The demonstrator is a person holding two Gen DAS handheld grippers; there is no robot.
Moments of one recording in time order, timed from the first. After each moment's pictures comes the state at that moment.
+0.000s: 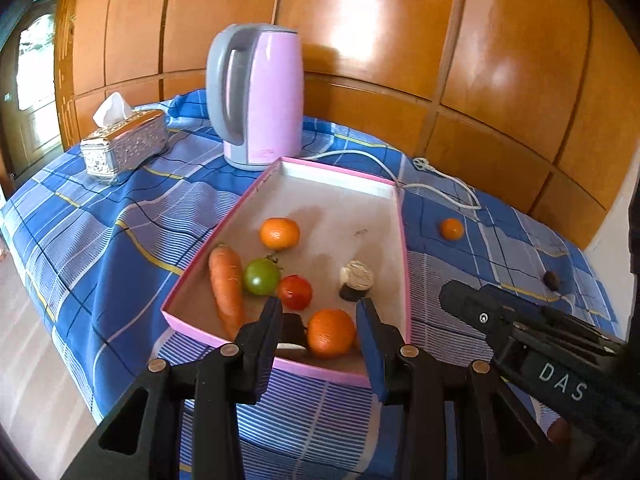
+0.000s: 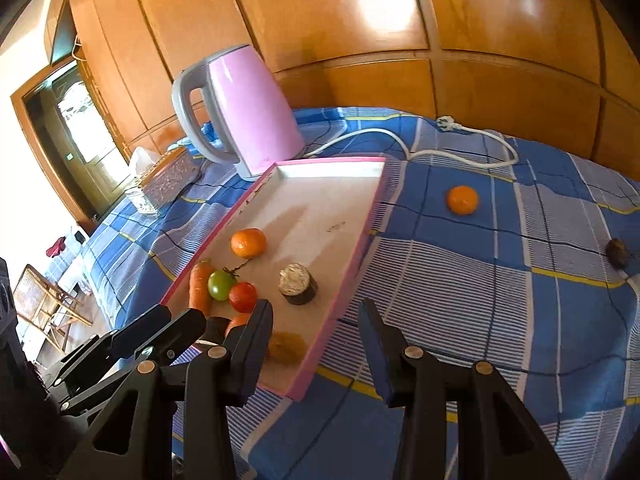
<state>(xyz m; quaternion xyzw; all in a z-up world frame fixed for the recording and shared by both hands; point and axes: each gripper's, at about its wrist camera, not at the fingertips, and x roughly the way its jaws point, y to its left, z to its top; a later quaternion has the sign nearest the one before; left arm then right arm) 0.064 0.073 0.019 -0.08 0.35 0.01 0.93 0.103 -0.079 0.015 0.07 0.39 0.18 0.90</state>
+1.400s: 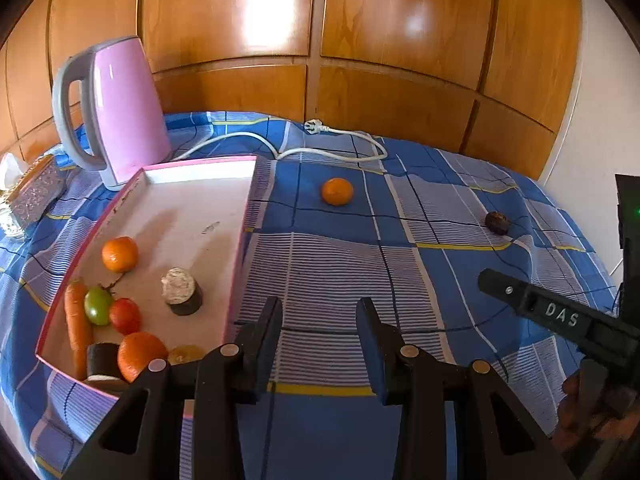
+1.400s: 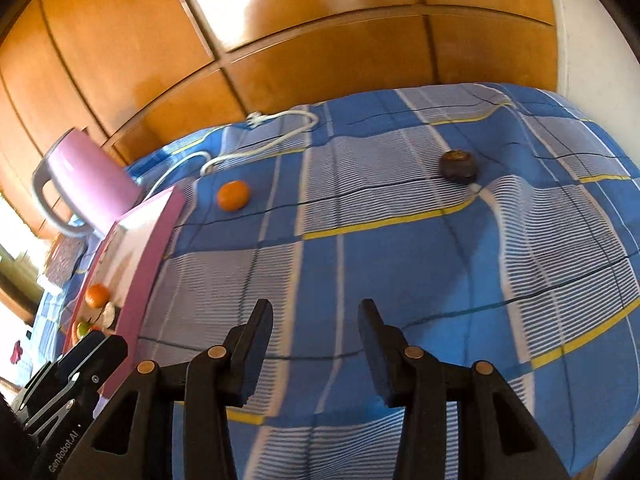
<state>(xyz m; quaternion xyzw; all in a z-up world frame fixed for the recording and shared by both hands) 0.104 -0.052 0.003 0.00 0.38 -0.11 0.92 0.103 -0.259 -0.028 0.19 0.40 -0.02 0.90</state>
